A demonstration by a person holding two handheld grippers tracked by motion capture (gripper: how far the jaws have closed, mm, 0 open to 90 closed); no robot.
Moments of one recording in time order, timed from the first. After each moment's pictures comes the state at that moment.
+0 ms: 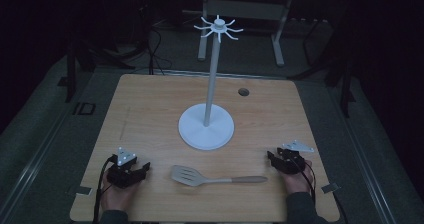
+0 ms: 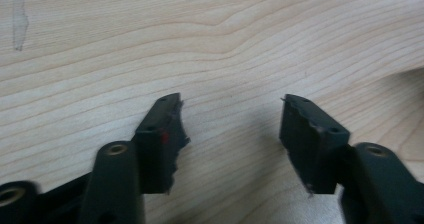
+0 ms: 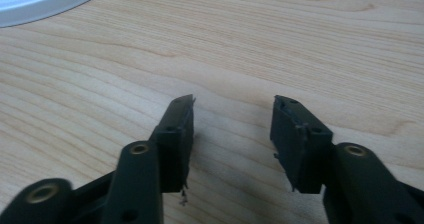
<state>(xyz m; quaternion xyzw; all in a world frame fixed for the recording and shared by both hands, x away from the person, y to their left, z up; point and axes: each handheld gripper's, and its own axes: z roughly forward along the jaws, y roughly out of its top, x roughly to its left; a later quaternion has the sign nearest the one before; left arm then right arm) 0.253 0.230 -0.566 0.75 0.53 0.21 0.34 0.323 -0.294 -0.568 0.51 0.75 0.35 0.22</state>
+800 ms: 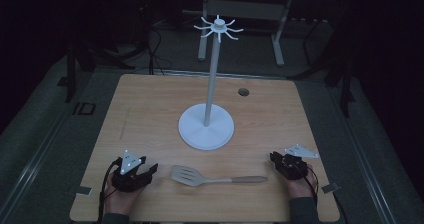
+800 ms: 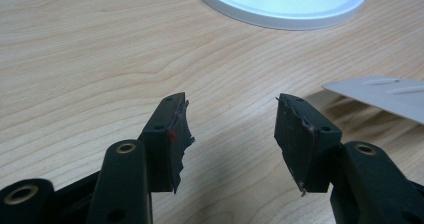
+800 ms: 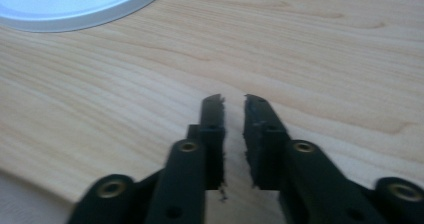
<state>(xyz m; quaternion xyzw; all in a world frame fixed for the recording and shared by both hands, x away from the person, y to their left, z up) 0.235 0.206 -0.547 0.76 0.47 0.23 0.38 0.300 -0.293 -0.555 0.48 0.76 0.38 0.22</state>
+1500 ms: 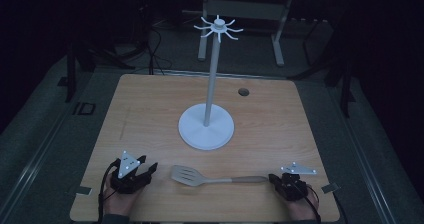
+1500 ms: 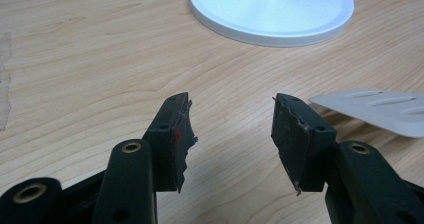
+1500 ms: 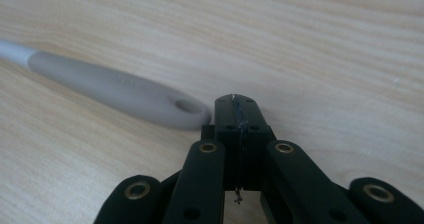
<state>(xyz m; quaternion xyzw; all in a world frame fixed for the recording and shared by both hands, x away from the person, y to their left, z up) 0.227 0.205 -0.538 0.75 0.45 0.25 0.41 0.244 -0.279 -0.557 0.51 0.78 0.33 0.15</state>
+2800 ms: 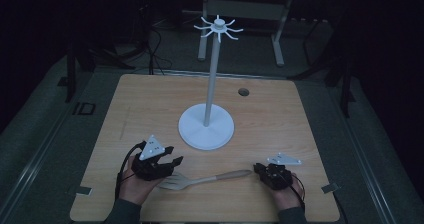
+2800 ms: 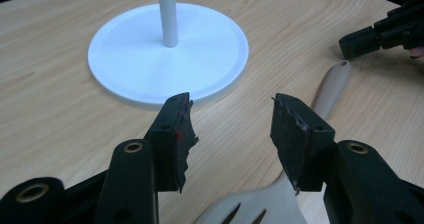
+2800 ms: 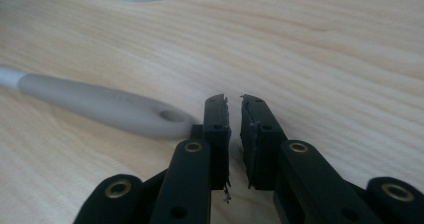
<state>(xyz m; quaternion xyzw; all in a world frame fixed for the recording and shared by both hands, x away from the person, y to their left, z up) 0.256 0.148 -0.478 0.81 0.36 0.17 0.43 0.274 -0.248 -0.558 0.46 0.79 0.38 0.16</state>
